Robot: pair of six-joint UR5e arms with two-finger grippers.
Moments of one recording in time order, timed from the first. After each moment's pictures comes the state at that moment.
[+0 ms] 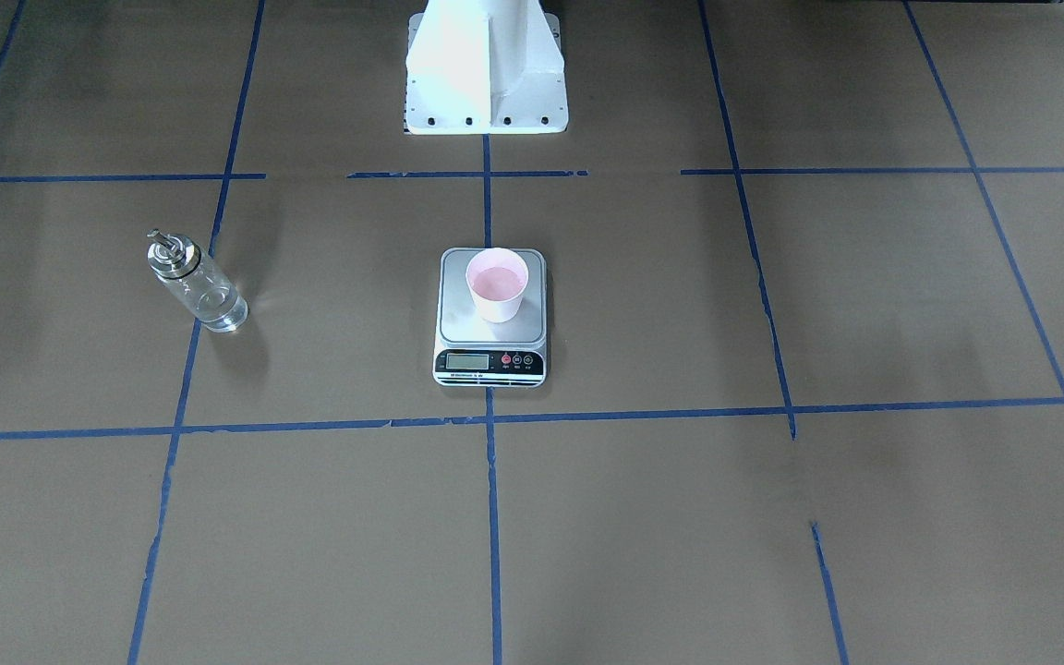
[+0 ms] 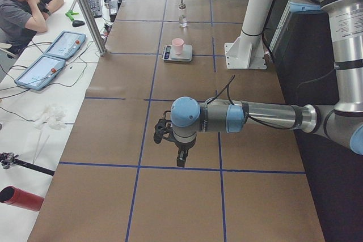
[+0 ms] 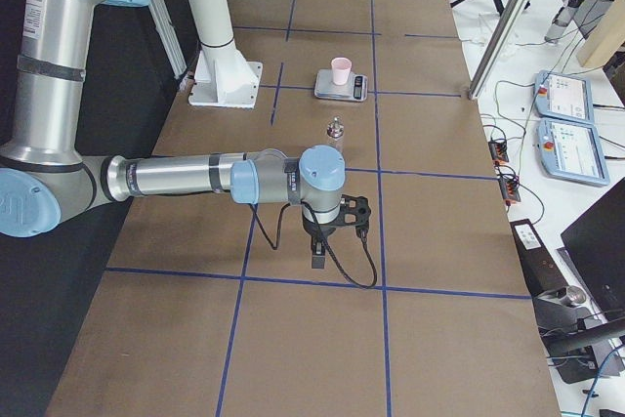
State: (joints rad) left arm -1.60 -1.32 -1.89 -1.50 -2.41 0.21; right arm 1.51 -1.78 1.88 -1.60 2.31 0.09
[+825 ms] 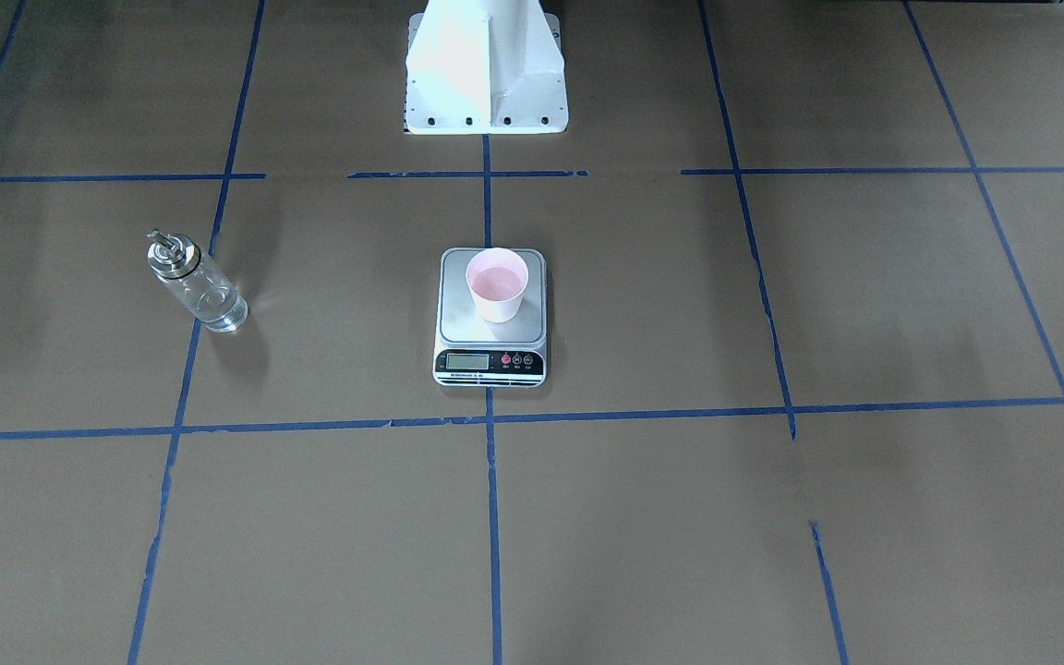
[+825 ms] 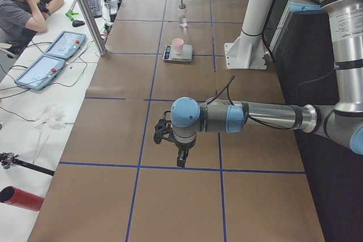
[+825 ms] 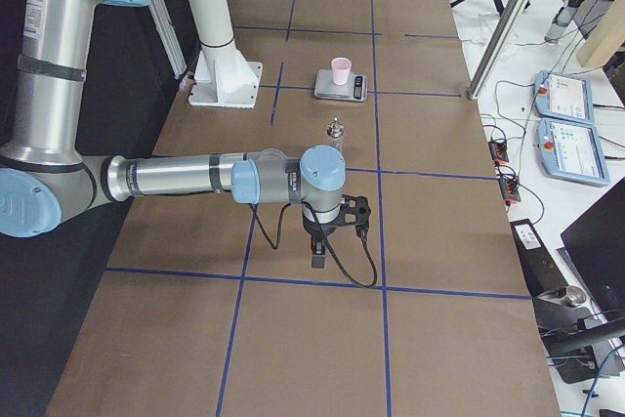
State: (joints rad) left arm -1.60 -1.32 -1.89 -1.50 -2.41 0.21; right arm 1.49 -1.78 1.88 -1.60 2.31 0.09
